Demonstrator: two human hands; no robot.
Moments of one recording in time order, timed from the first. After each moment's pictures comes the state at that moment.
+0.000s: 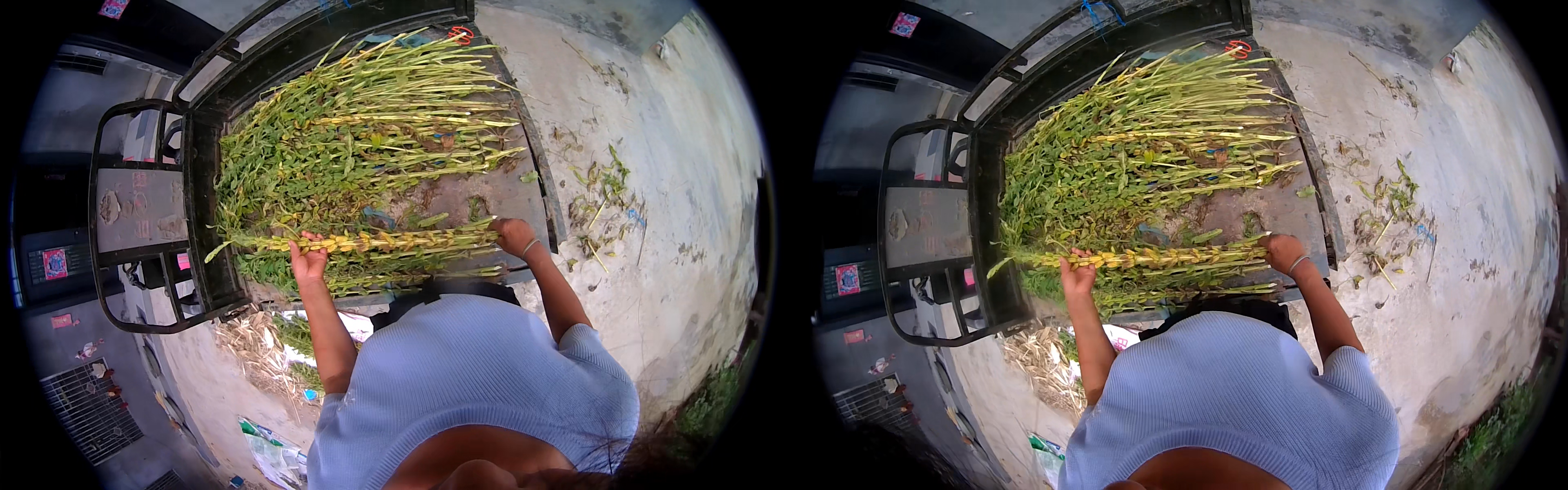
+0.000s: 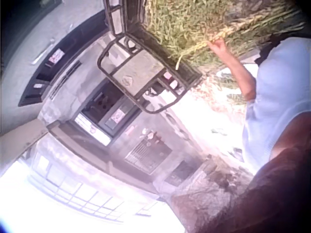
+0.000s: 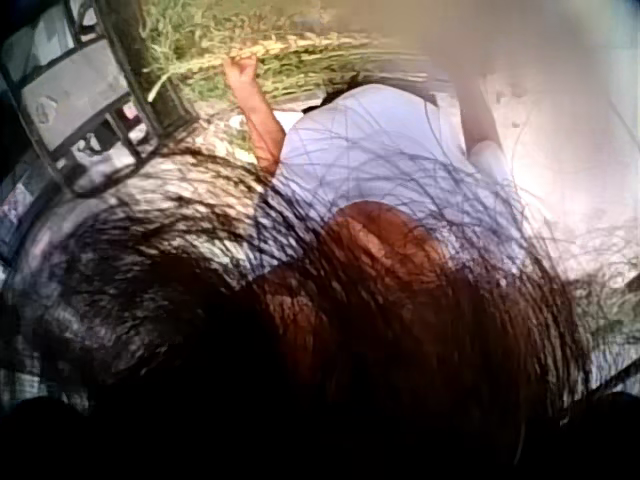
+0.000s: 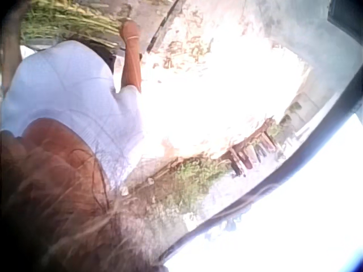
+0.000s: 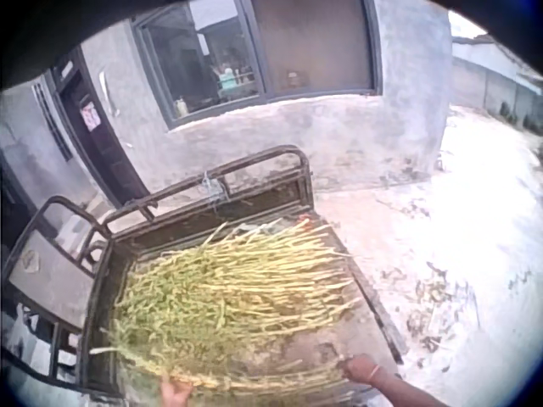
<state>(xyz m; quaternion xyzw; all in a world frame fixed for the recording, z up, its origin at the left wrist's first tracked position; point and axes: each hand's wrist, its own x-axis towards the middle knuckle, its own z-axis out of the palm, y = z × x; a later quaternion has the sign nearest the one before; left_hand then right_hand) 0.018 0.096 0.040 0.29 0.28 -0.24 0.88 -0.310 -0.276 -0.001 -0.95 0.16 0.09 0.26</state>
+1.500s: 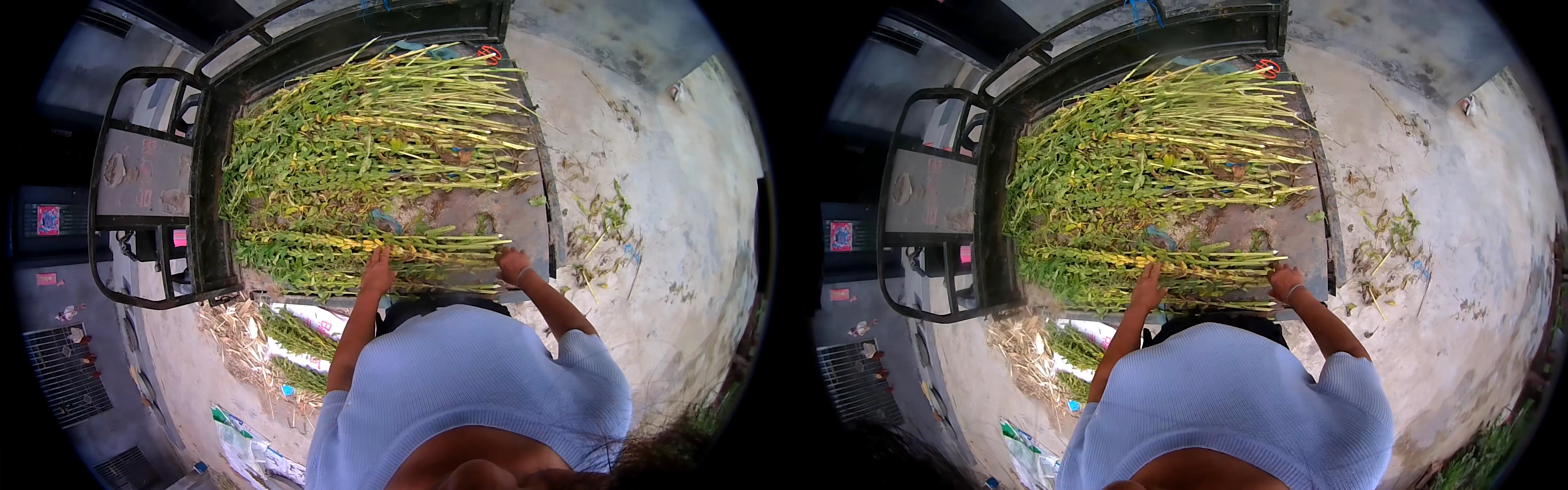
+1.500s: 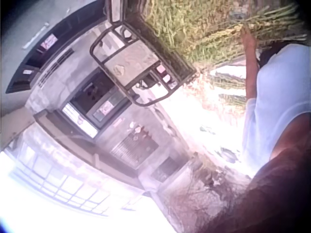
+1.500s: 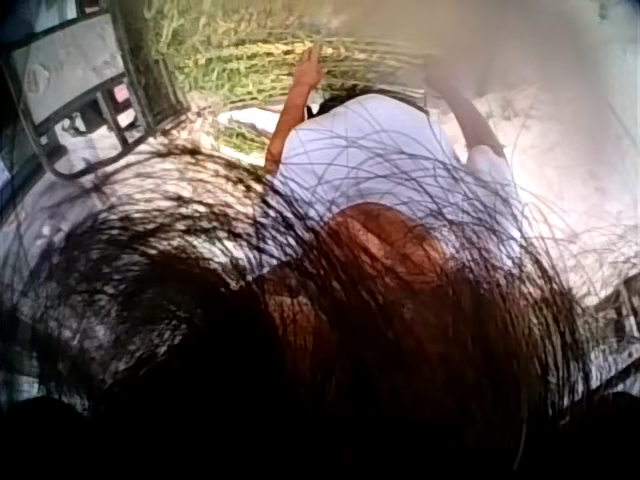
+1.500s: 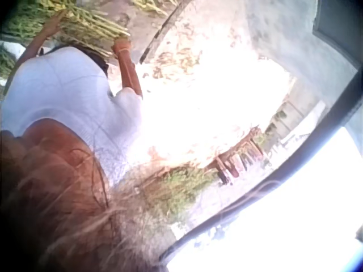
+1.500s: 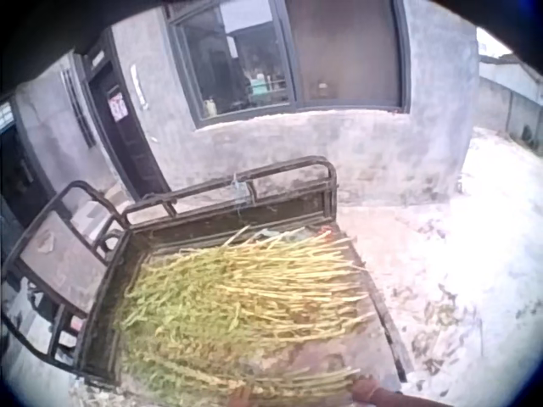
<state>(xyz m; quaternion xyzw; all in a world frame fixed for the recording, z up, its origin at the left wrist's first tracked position) -0.096 0.058 -0.039 0.91 -0.27 -0.31 0.08 -0.319 -0.253 -0.039 -0.96 0.11 0.24 0.13</state>
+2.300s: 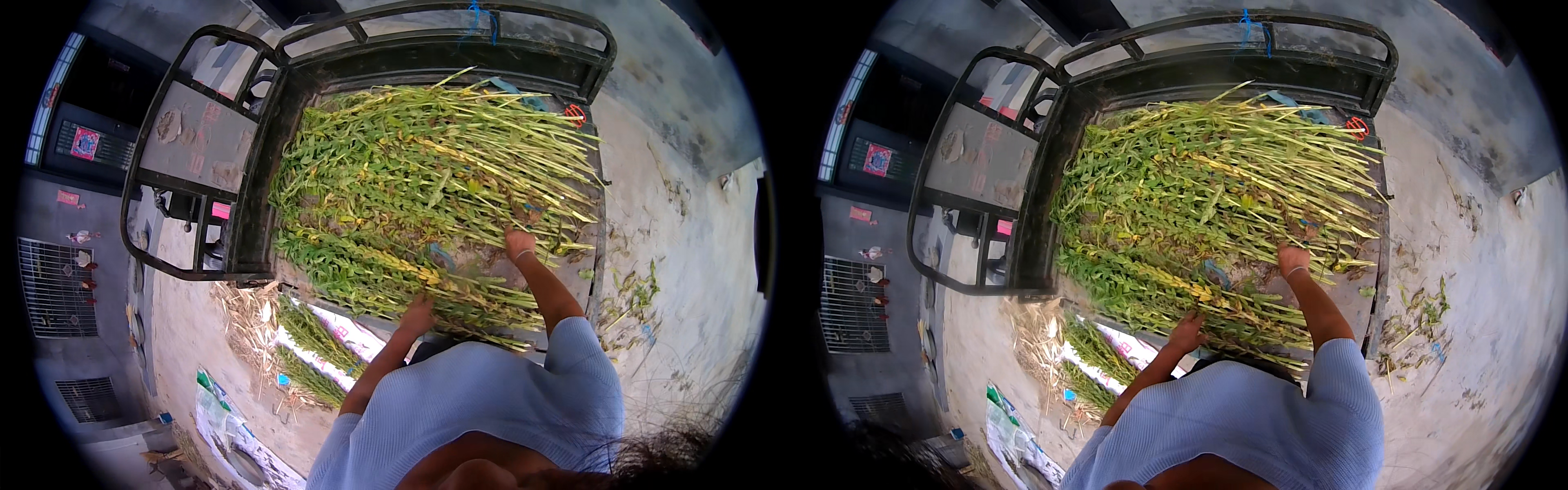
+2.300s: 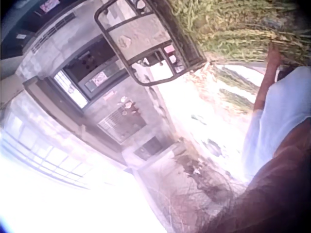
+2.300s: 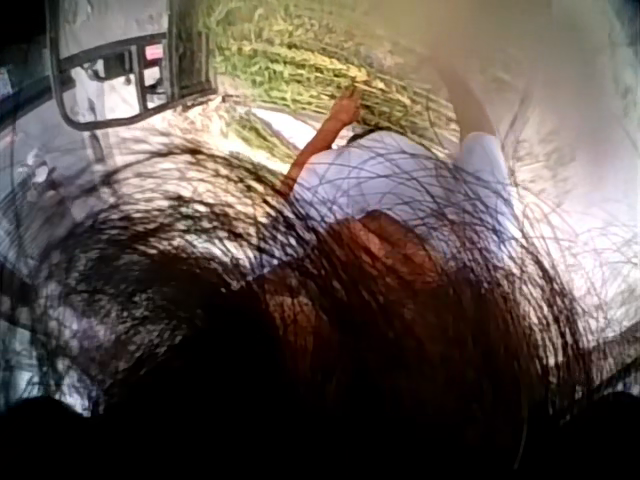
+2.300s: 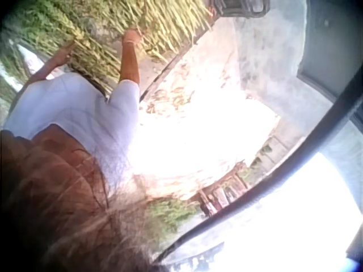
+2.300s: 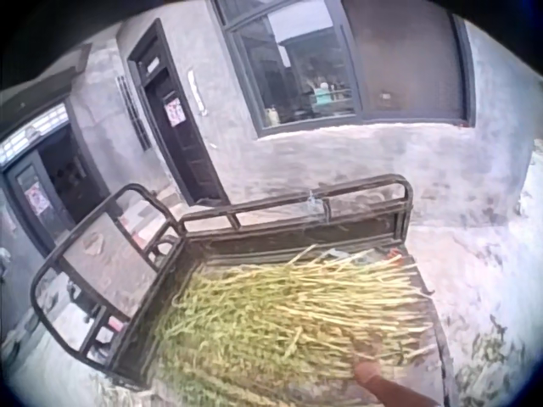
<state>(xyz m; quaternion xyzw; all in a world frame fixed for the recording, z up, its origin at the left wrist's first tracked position) -0.096 0.077 -0.010 0.91 -0.24 -0.32 0.13 -0.058 -0.263 -0.066 -0.96 0.15 0.23 0.04</state>
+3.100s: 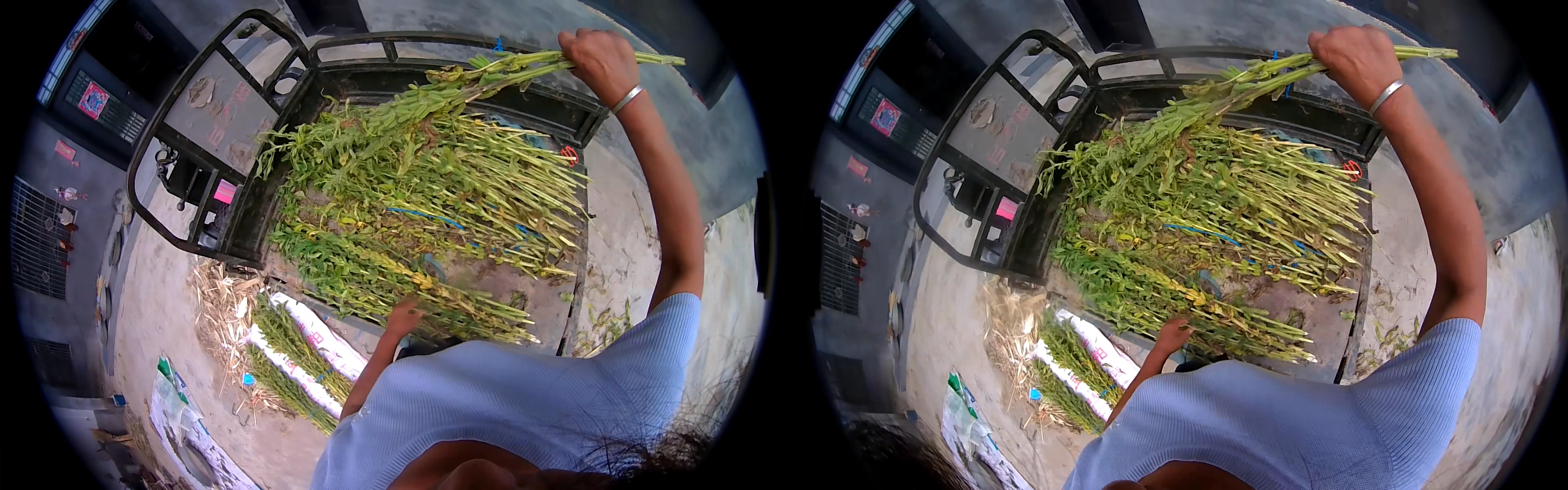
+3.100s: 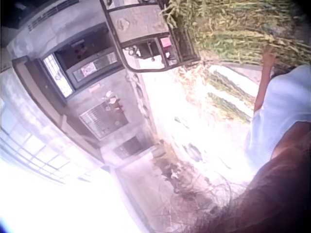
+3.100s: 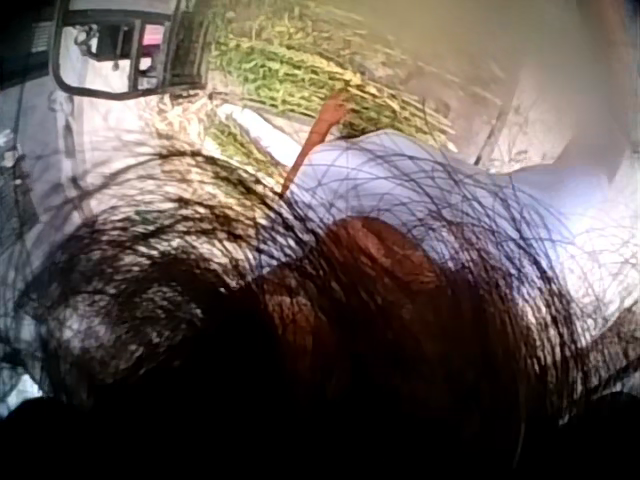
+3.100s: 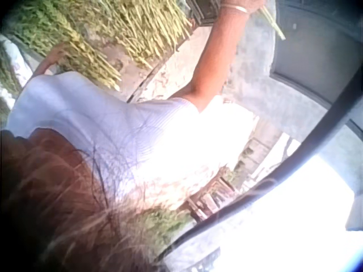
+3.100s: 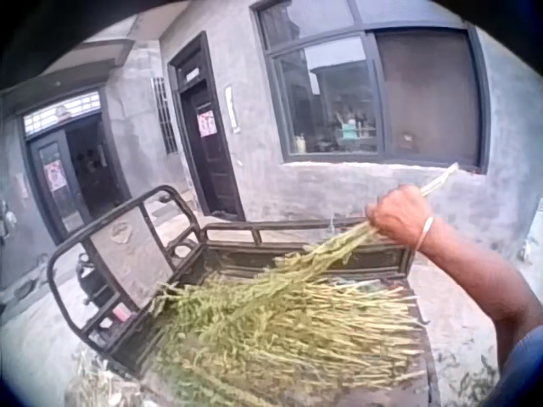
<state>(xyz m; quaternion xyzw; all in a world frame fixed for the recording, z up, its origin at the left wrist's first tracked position) -0.113 0.111 -0.014 0.89 -0.14 -0.19 0.40 0.043 -0.314 0.457 -0.87 -0.13 -0.35 -0.31</state>
